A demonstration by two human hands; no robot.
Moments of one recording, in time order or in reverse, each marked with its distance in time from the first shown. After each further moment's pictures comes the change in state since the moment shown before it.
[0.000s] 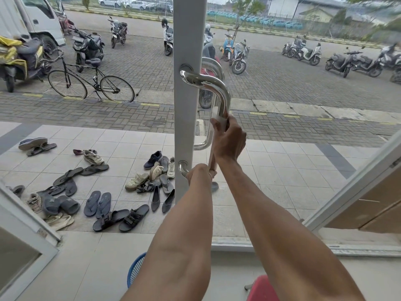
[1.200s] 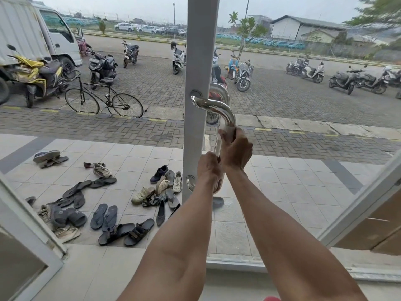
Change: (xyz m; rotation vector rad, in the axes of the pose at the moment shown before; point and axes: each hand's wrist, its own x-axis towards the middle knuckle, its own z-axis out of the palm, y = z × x) left_hand -0.046 0.049 0.013 1.192 0.083 0.943; right_hand 0.013 -0.023 -0.011 -0.056 0.017 0.016
